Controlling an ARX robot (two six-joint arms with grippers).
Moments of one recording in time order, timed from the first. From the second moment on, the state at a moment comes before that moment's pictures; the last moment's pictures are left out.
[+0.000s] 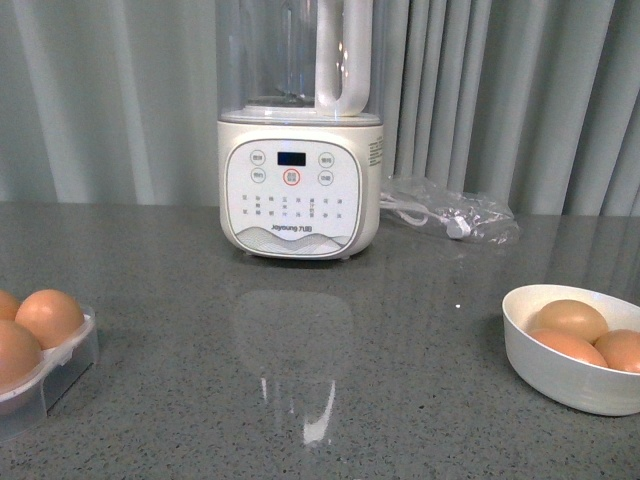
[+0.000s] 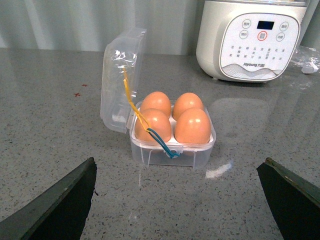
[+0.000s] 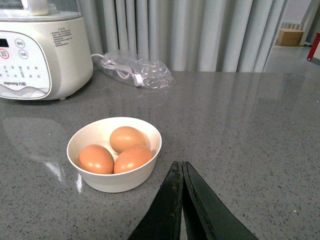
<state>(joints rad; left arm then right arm) 0.00 0.00 0.03 0.00 0.00 0.00 0.00 0.47 0.13 0.34 0.00 -0.01</state>
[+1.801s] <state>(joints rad) 0.00 0.00 0.03 0.00 0.00 0.00 0.00 0.00 0.01 0.00 0.00 -0.01</state>
